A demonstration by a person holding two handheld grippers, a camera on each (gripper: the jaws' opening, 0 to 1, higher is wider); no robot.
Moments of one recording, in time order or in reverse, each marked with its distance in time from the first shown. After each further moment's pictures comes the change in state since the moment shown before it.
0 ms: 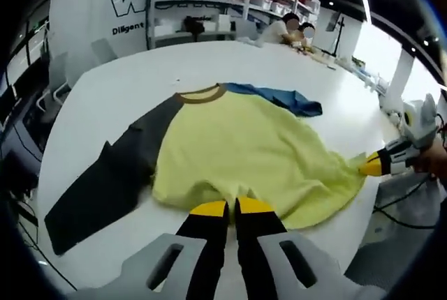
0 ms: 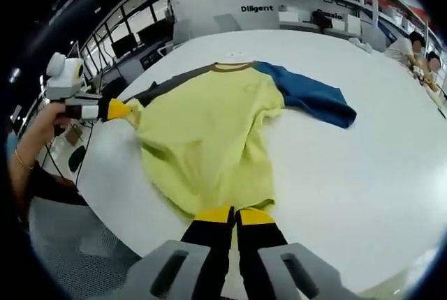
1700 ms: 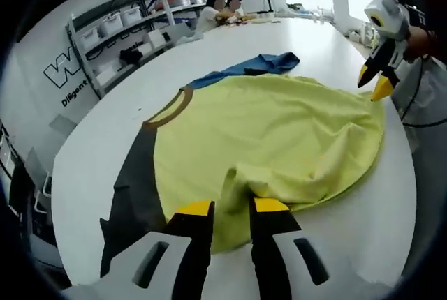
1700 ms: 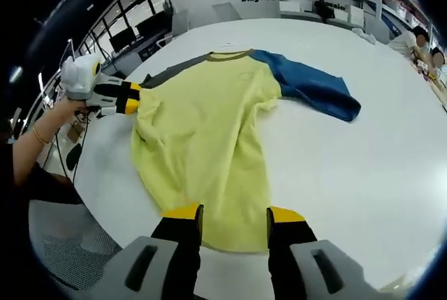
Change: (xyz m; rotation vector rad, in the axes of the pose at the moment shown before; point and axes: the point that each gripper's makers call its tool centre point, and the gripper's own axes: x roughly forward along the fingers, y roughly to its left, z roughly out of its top) left arm 0.059 0.023 0.010 0.520 -0.004 -0.120; right arm 0.013 -0.019 -0.002 0.035 0.076 -0.006
